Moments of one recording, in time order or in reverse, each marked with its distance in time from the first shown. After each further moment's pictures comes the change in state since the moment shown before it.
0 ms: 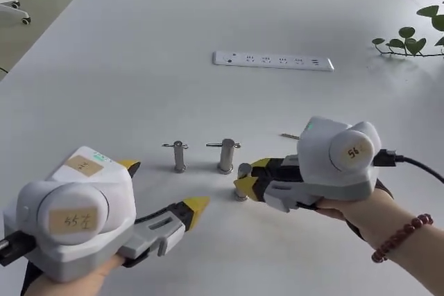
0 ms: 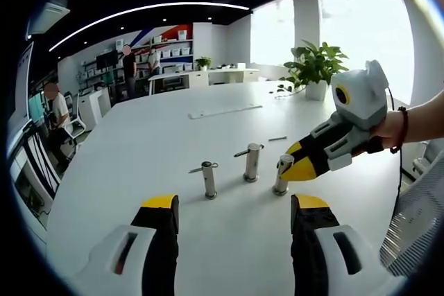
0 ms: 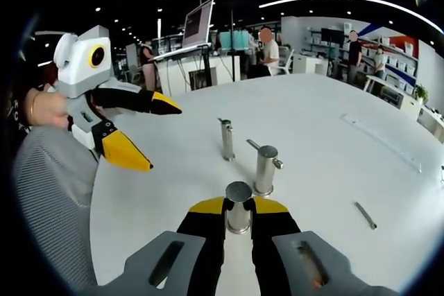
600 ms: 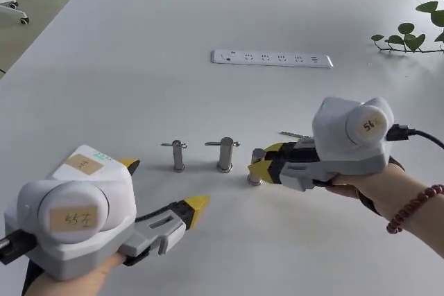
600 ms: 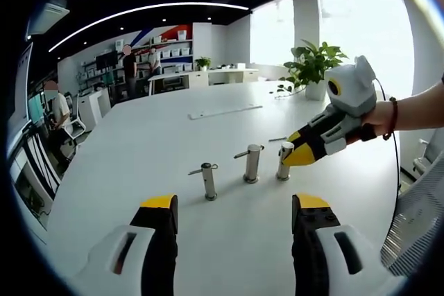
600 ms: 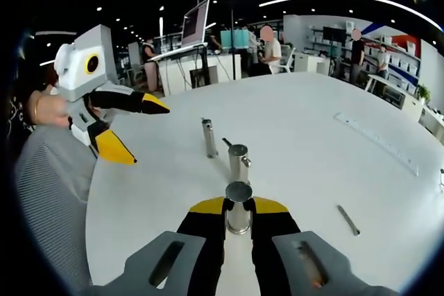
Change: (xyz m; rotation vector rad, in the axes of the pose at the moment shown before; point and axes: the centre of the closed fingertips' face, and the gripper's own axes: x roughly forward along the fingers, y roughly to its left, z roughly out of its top) left arm 0.001 0.000 0.002 0.001 -0.003 0.001; right arm -0.012 -0.022 0.000 -0.008 0.011 0.022
